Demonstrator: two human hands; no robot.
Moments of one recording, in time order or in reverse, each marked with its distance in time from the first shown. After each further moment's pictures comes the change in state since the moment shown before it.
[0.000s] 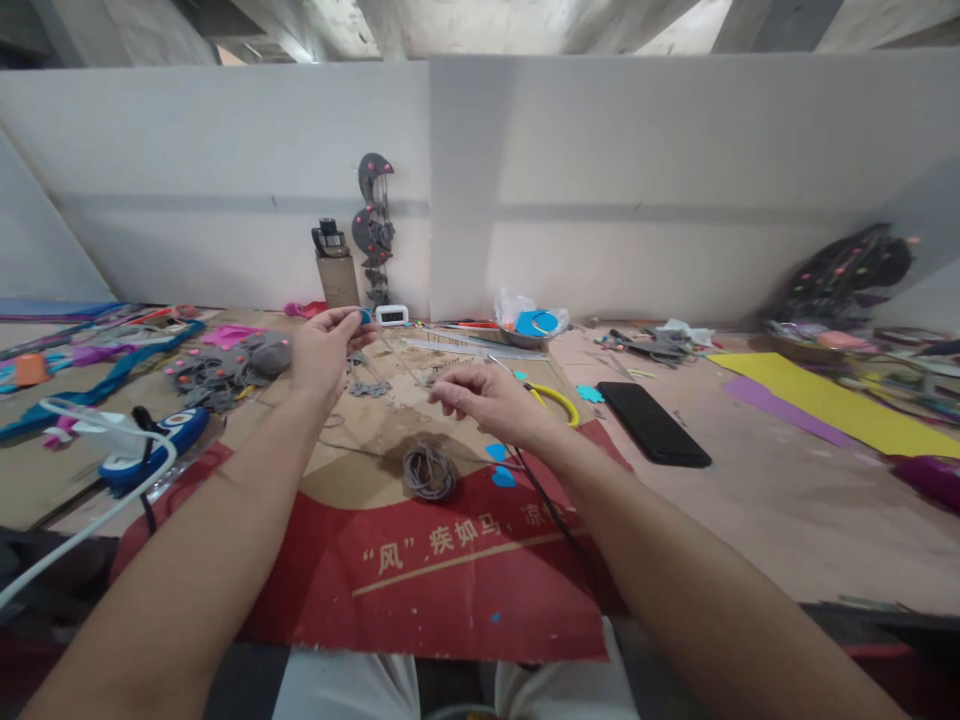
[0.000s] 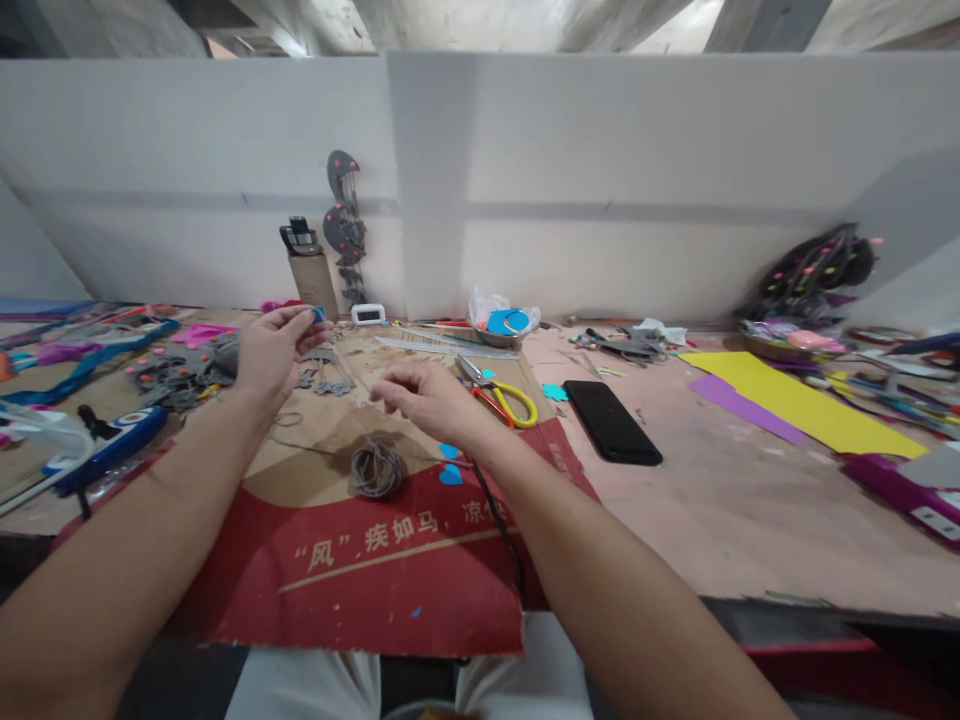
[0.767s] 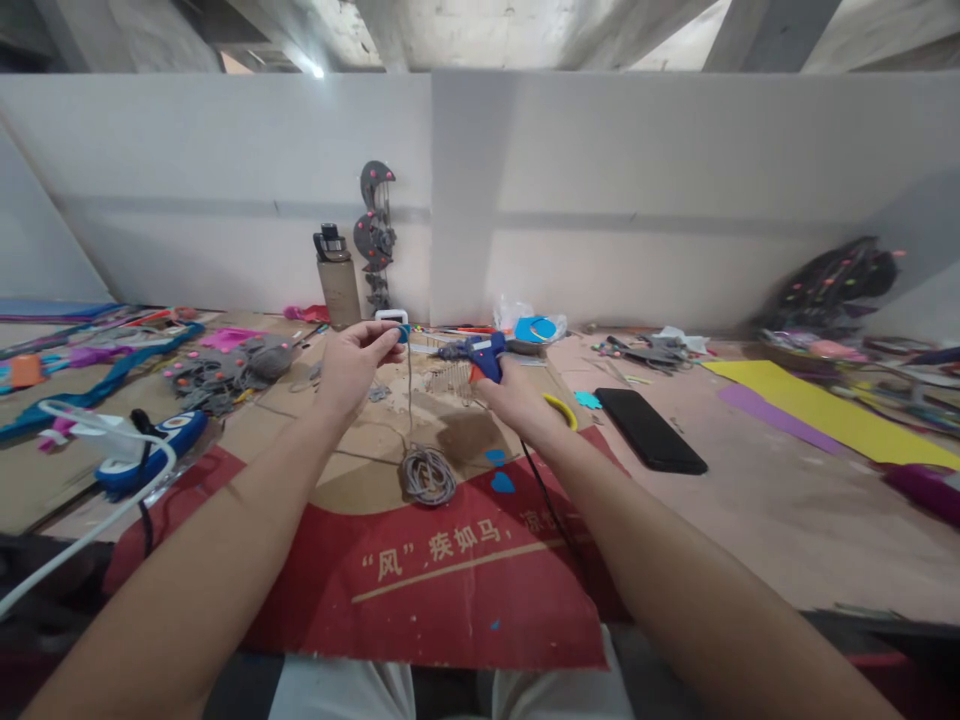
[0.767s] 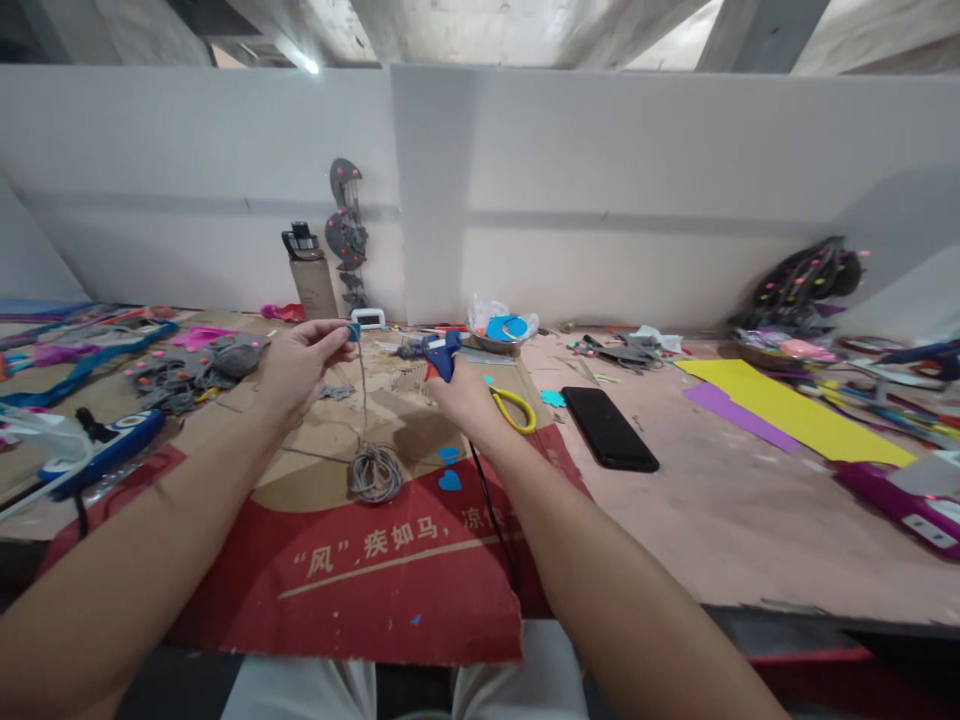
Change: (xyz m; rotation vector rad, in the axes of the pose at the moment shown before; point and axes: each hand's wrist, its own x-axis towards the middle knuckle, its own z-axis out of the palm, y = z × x) left_hand -0.027 0.000 0.018 0.100 -0.212 -0.006; right_hand 0.008 0.043 -0.015 -0.295 0.476 0.376
